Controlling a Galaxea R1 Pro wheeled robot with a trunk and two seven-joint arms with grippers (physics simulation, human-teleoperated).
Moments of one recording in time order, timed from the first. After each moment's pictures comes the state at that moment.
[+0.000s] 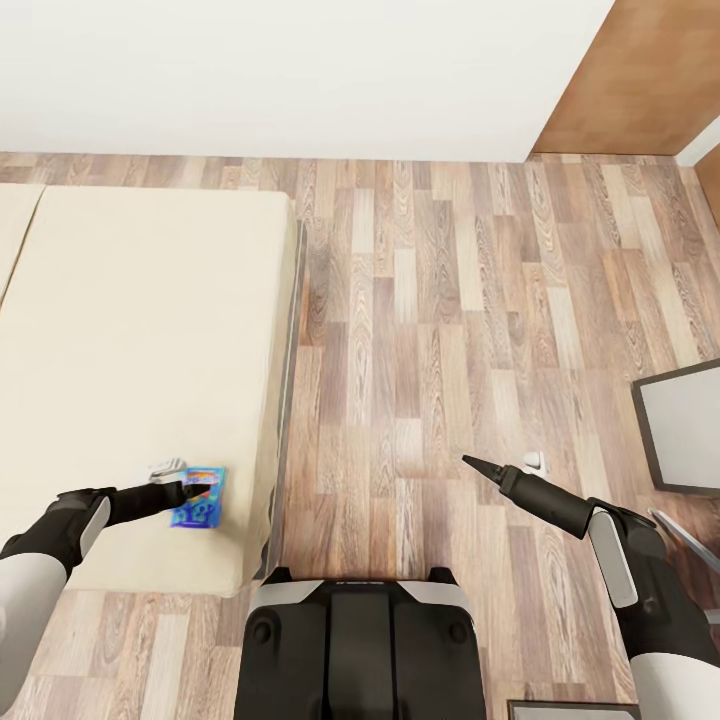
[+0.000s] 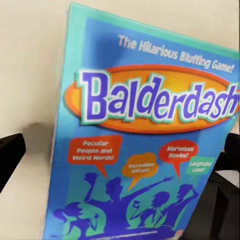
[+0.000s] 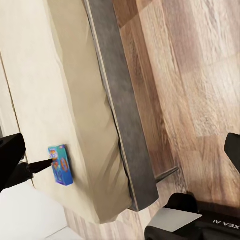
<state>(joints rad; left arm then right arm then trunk) -0.88 0.35 0.25 -0.43 -0.06 0.45 -0.66 -0.53 -0.13 -0.31 -1.21 -0.40 0.80 0.82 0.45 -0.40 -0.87</state>
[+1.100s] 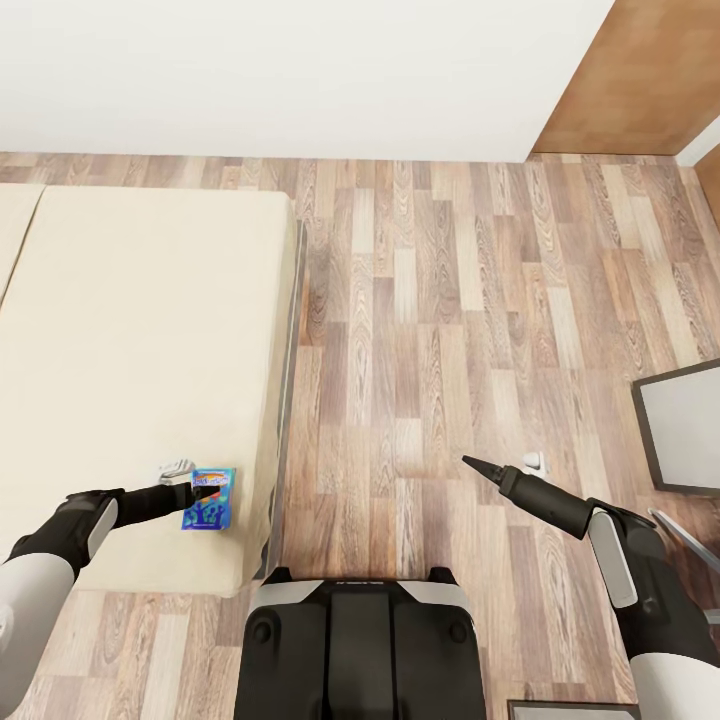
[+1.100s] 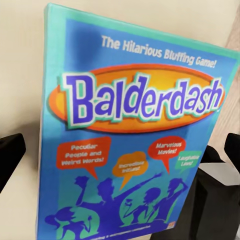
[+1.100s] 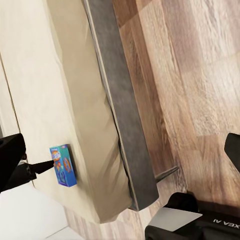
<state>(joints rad) -0.88 0.33 0.25 -0.42 -0.06 0.45 -0.72 -0.53 -0.13 -0.31 -1.20 -0.40 0.80 0.82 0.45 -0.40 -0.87</state>
